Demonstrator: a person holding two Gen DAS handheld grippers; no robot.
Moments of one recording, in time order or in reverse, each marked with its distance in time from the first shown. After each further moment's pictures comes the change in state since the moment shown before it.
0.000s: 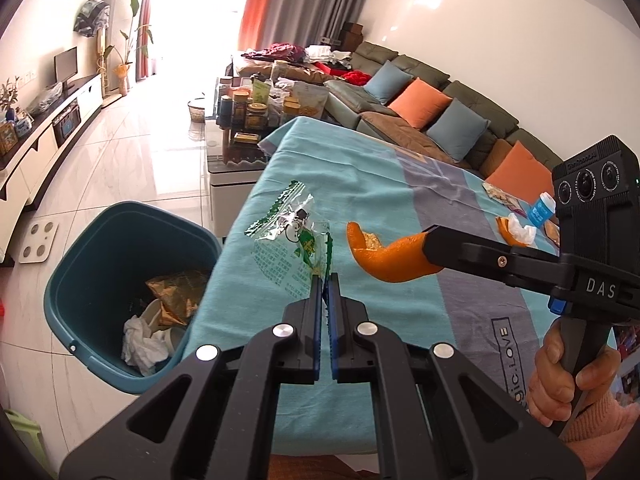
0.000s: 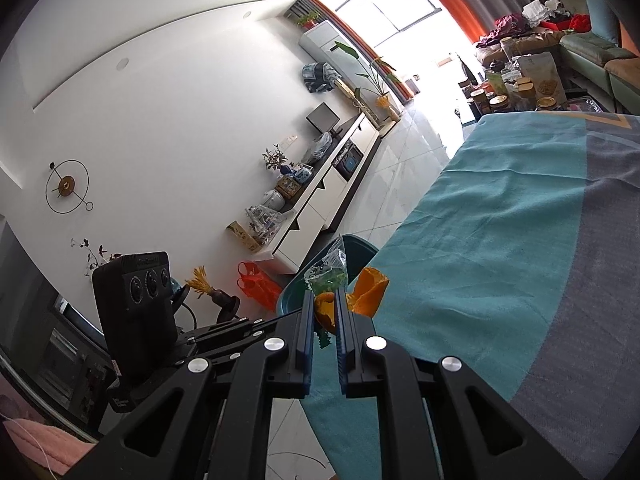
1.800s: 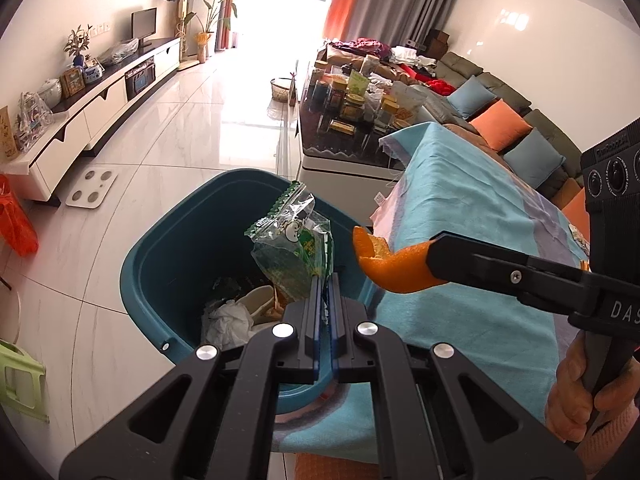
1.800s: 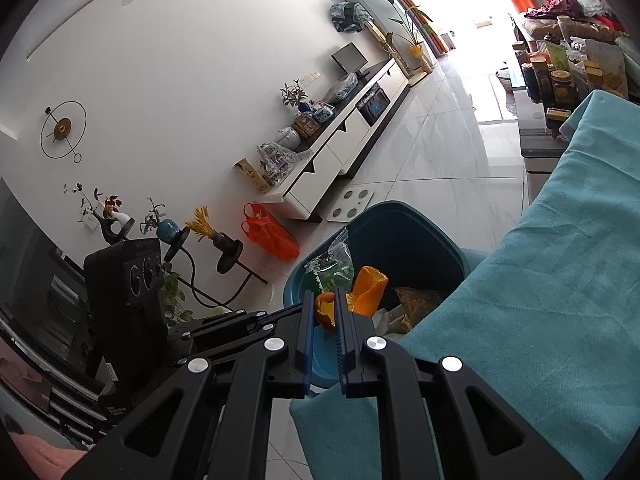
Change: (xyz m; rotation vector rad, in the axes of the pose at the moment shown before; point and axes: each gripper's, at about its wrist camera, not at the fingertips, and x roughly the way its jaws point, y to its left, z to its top) left arm 0.011 0.117 -0.009 -0.208 0.023 0.213; right arm 0.134 0.044 0.017 -0.099 0.239 0.026
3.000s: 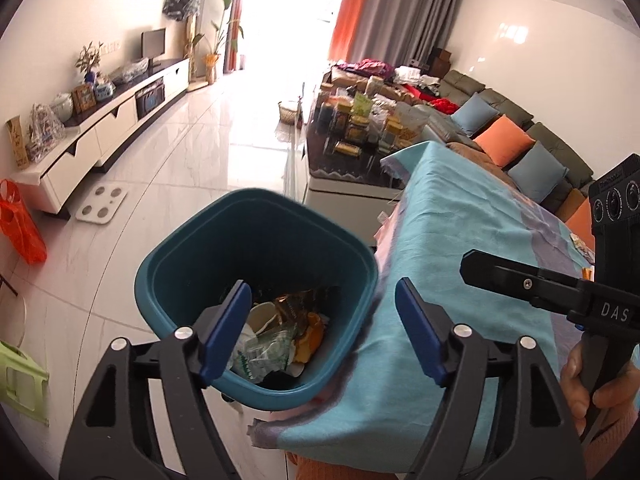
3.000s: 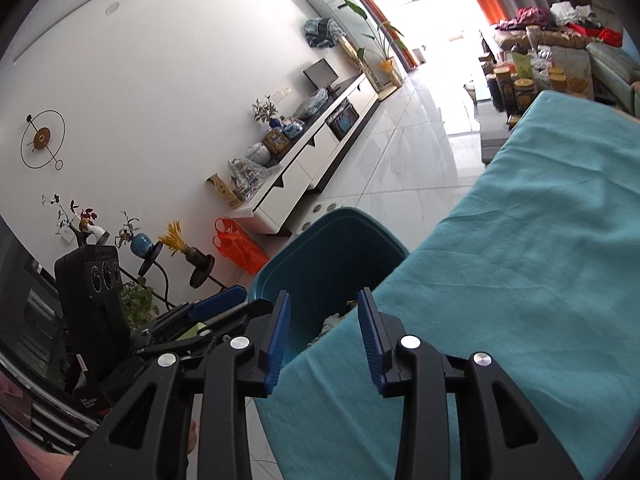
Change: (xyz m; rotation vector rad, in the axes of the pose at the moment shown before) left arm -0.017 -0.015 -0.007 0.017 -0.105 0.025; right arm -0.038 -0.012 -0.021 0.018 -0.085 -0.119
